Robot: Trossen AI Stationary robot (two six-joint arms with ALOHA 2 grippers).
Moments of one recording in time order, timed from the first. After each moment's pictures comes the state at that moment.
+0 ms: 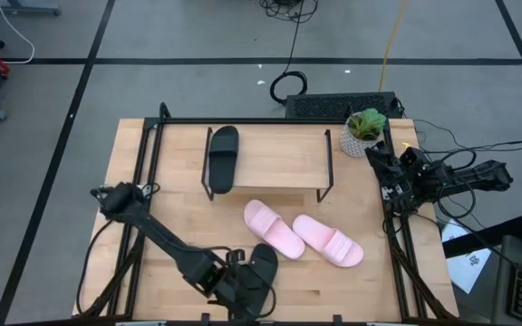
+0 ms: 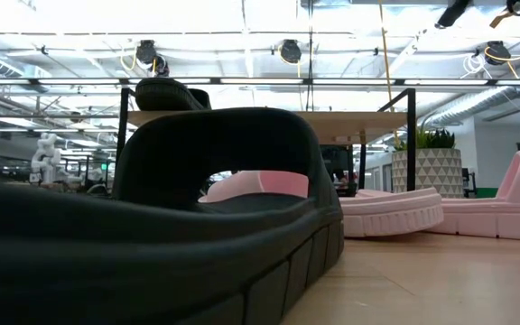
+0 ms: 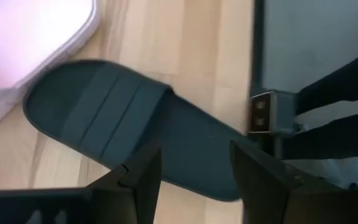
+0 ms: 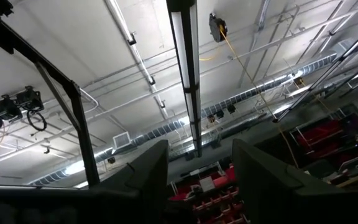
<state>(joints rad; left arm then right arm) -0.63 2.01 1.72 -0.79 -0.19 -0.72 0.18 0.43 0.22 0.96 0.31 0.26</state>
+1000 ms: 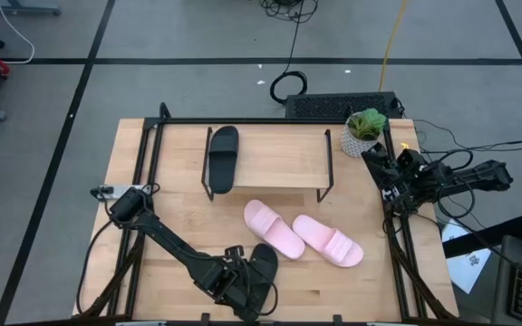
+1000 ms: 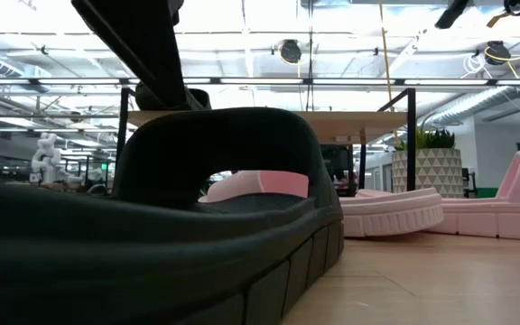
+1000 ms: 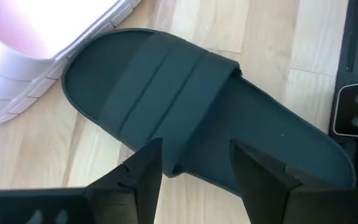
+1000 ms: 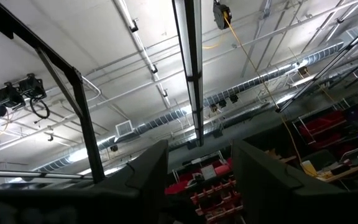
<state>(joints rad) -0.62 2.09 1.72 -0.88 -0.29 -0.76 0.18 0.43 0.22 0.91 0.28 0.26</state>
